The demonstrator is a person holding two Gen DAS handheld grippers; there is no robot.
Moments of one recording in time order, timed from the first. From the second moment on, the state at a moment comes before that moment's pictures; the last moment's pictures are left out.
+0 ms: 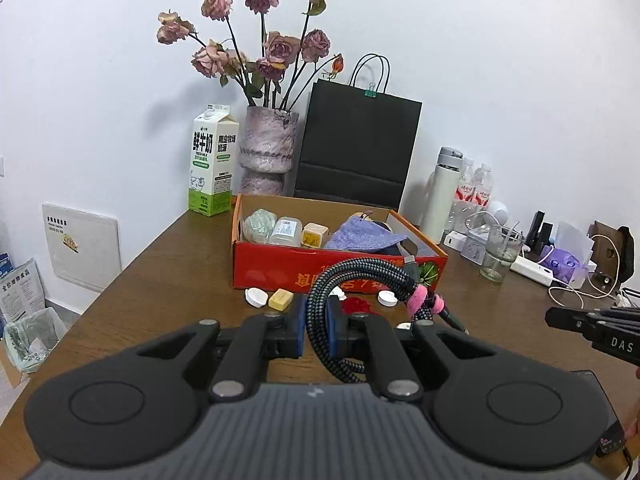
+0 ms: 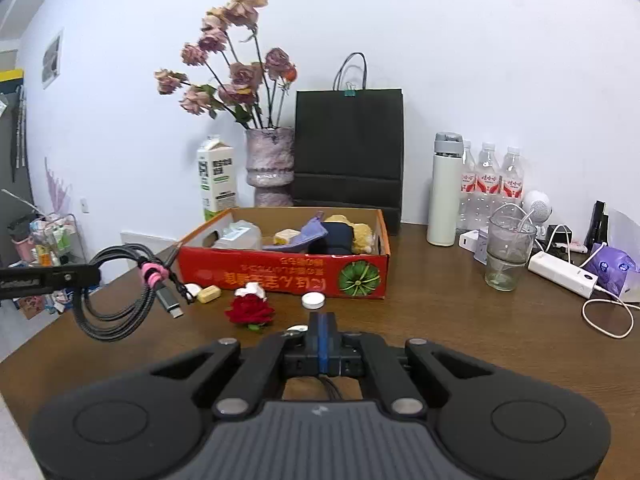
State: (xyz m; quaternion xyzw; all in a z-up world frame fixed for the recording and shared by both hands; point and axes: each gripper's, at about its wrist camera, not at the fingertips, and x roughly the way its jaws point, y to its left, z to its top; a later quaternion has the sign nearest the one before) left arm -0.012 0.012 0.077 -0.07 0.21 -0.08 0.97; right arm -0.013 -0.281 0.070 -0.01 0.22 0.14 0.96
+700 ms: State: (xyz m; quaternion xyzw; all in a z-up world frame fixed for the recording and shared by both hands) left arm -0.009 0.010 0.018 -0.07 0.29 -0.10 0.95; right arm 0.059 -0.255 -0.005 -0.01 0.31 0.18 0.93
